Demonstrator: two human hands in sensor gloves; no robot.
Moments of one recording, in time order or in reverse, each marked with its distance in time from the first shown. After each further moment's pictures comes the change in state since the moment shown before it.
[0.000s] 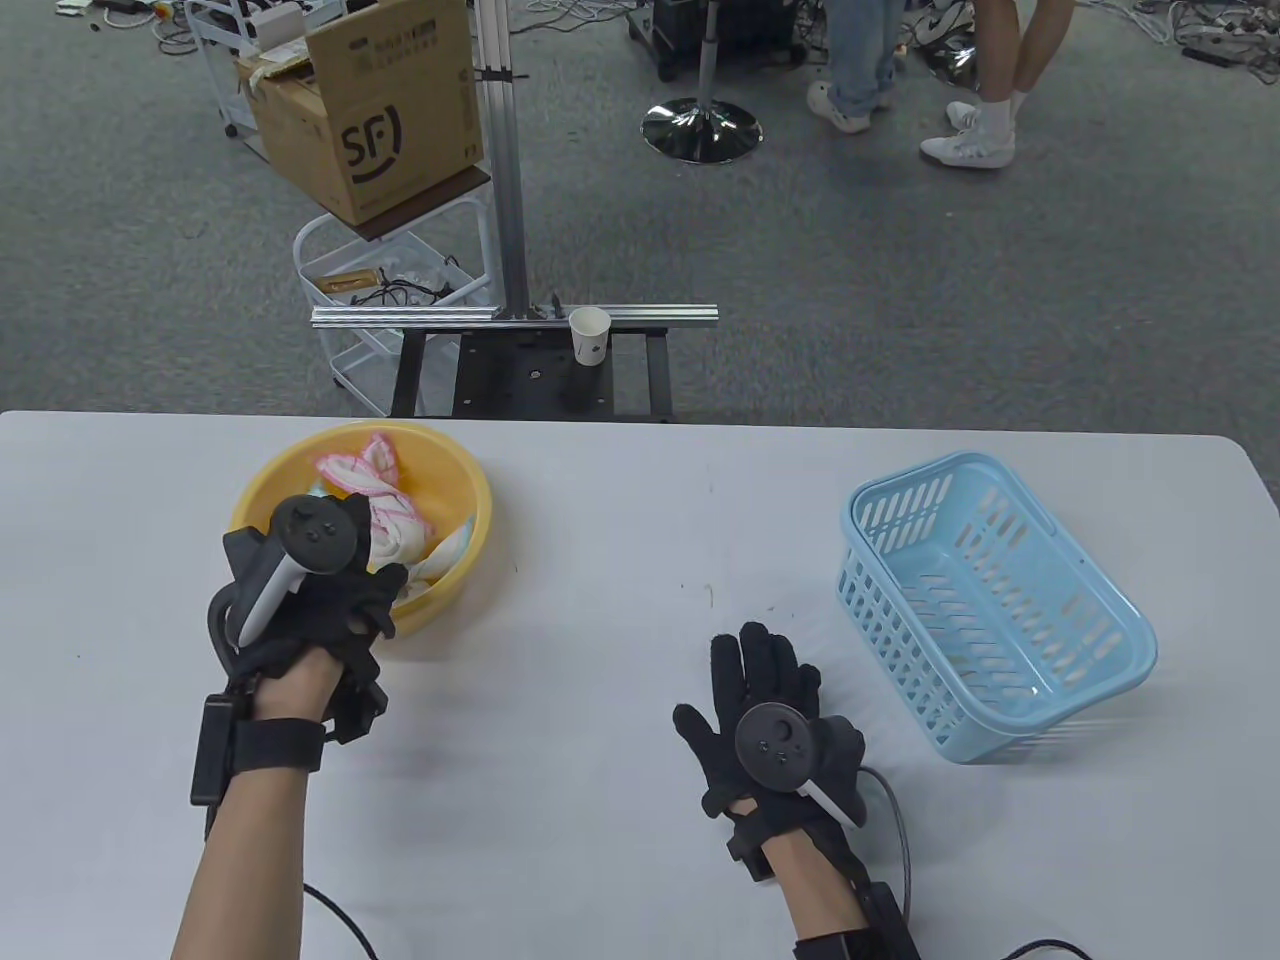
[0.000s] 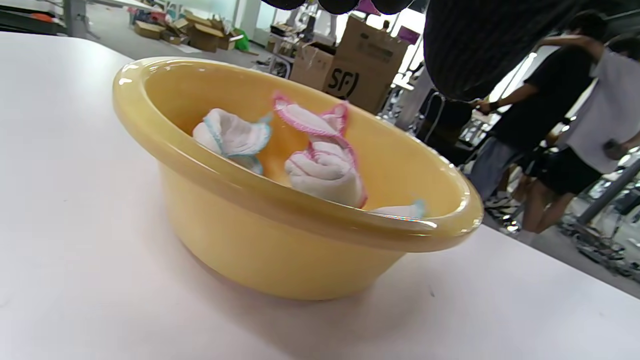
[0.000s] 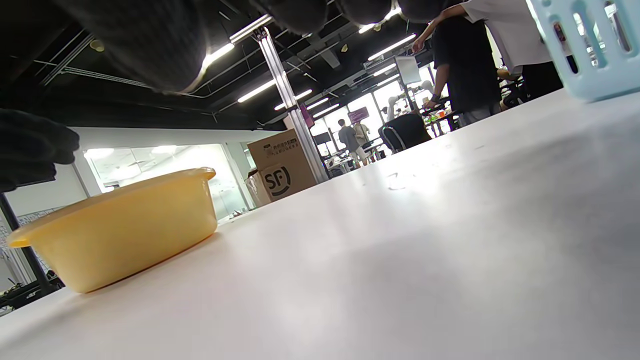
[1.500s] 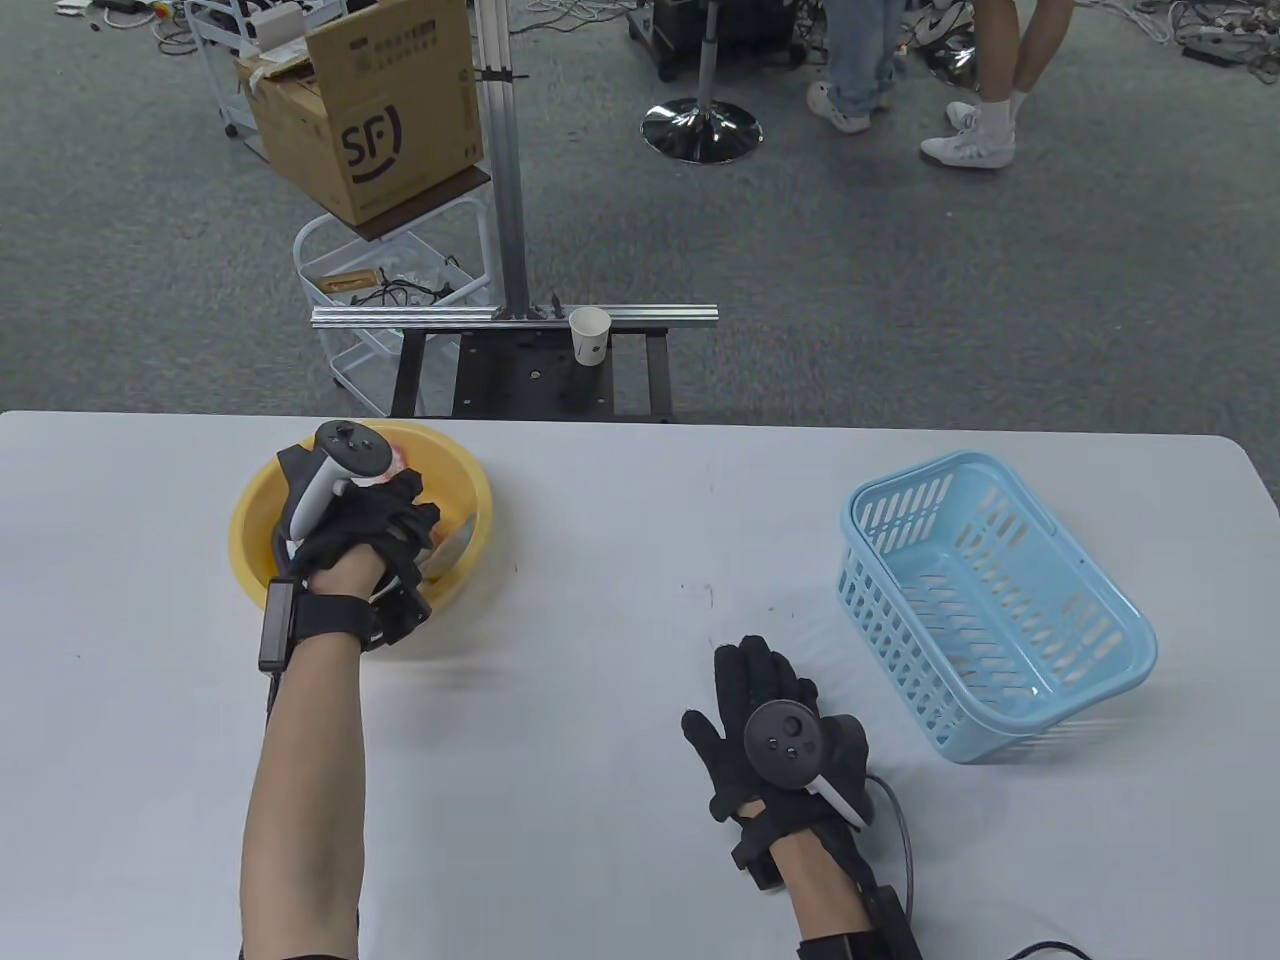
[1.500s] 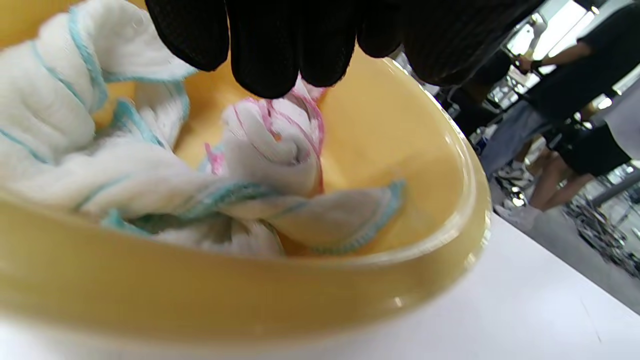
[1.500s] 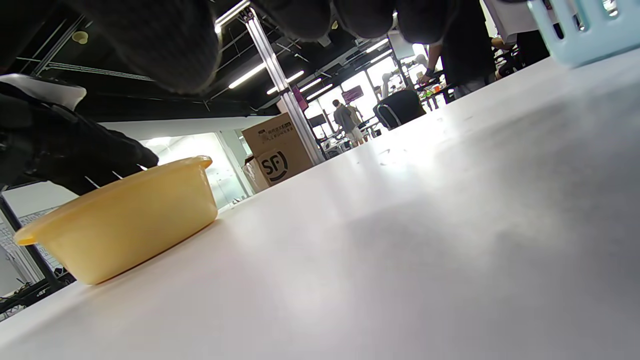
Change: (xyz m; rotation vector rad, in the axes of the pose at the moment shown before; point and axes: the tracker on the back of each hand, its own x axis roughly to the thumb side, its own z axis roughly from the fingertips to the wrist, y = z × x) left_hand 0.029 -0.010 -0.090 -0.166 0.043 0.130; right_hand -0.008 0.002 0.001 0.061 0.024 -0.051
